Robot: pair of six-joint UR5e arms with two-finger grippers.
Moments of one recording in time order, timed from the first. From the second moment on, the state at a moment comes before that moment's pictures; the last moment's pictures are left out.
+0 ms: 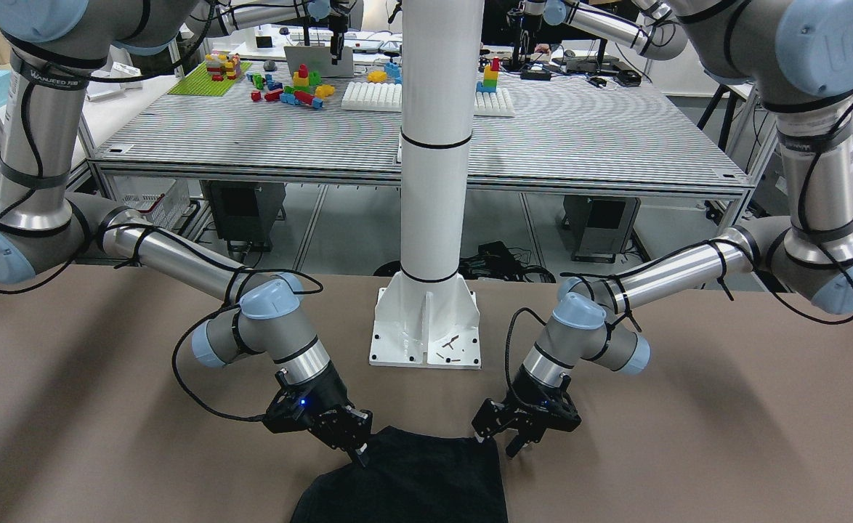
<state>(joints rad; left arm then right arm) -0.26 -1.83 -1.75 -2.41 -1.41 -1.73 0.38 -1.25 1.78 -0.76 1.54 1.76</state>
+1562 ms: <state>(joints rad) -0.24 -1.86 -2.07 -2.23 -1.47 -1.73 0.24 -1.47 2.11 -0.82 1.55 1.82</state>
